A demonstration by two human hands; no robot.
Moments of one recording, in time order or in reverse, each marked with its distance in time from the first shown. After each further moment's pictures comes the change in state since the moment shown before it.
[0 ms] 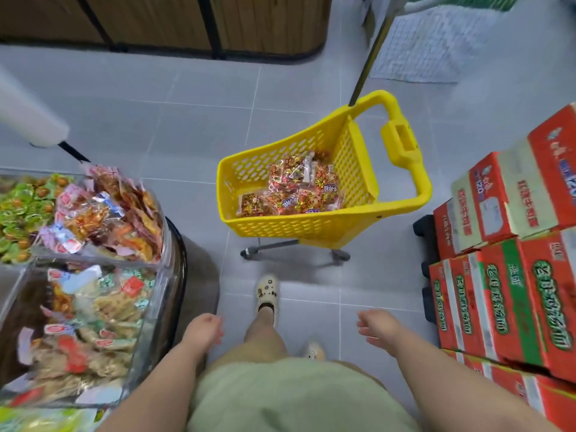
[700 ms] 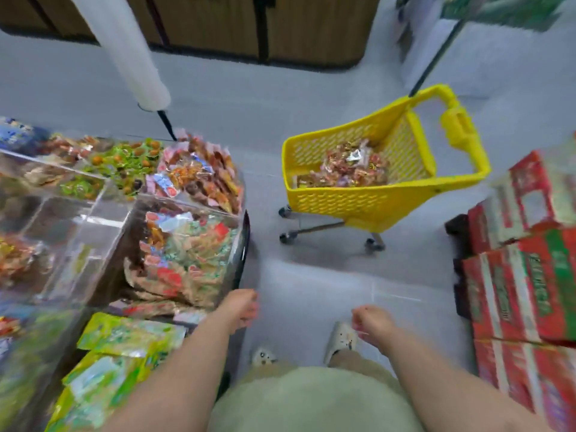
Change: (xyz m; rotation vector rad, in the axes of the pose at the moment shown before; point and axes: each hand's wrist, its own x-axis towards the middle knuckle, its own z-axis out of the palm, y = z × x) left_hand -0.054 -0.091 -0.084 -0.265 -0.175 -0.041; right_hand -0.090 0.075 0.172 -0.007 -0.003 -0.195
